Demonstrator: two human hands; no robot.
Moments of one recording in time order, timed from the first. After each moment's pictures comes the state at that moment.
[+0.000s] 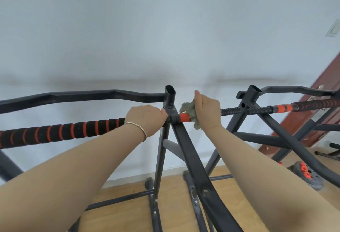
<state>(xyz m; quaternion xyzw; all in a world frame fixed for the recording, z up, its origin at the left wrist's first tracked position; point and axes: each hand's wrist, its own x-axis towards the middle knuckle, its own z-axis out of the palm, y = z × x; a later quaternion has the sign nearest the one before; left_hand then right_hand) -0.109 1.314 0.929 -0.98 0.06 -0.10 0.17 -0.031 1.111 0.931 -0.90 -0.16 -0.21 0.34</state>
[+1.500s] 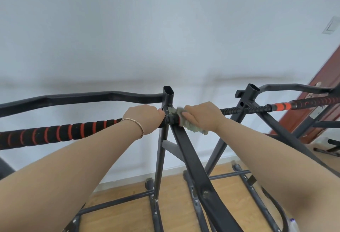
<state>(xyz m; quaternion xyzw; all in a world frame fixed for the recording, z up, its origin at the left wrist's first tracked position) -0.097 1.322 0.934 -0.99 0.07 -0.02 0.14 -0.012 1.091 0.931 -0.89 -0.42 -0.17 -0.08</state>
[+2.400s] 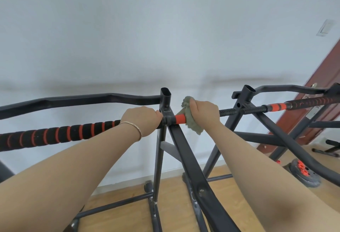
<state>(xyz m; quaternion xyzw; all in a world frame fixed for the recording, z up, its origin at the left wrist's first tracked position) -0.099 1.320 0.929 -0.98 0.06 -0.05 0.17 -0.011 1.100 0.920 -0.96 -0.18 -0.19 0.10</state>
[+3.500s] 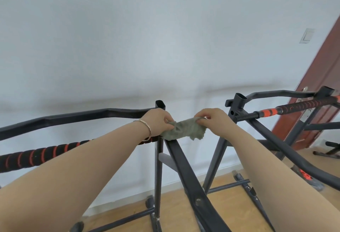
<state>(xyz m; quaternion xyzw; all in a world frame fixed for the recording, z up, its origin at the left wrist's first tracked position) -0.083 1.284 0.973 -0.96 0.08 0.00 -0.28 -0.046 1.039 0.970 -0.90 -0.18 0.00 0.39</state>
